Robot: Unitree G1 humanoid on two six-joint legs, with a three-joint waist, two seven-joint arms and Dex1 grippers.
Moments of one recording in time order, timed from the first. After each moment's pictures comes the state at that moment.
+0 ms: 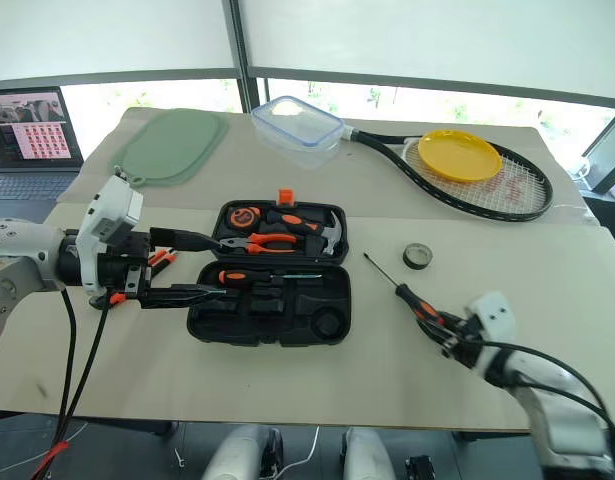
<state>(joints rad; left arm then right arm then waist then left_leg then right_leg) -0.46 1.00 0.13 -0.39 -0.75 0.85 -1.15 0.20 -0.71 -0.32 -0.21 0.45 0.42 0.84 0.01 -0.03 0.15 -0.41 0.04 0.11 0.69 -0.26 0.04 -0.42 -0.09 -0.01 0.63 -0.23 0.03</state>
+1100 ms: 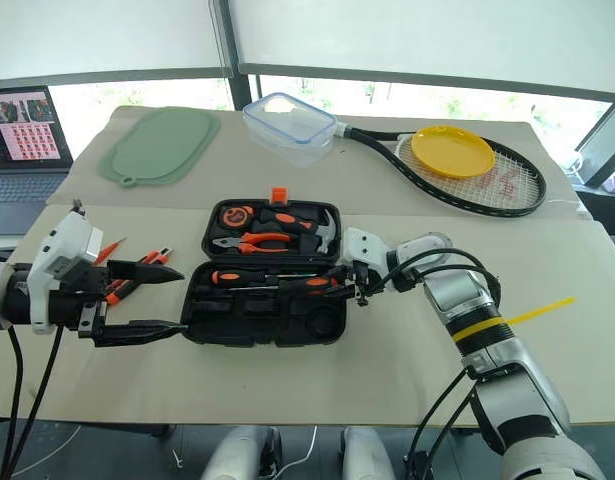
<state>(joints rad) -0.14 1.13 0.38 -0.51 -0.80 0.86 -1.17 -0.74 -0.56 0.36 0.34 0.14 0.14 1.28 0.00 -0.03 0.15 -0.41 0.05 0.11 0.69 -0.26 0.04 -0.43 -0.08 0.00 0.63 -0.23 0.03</state>
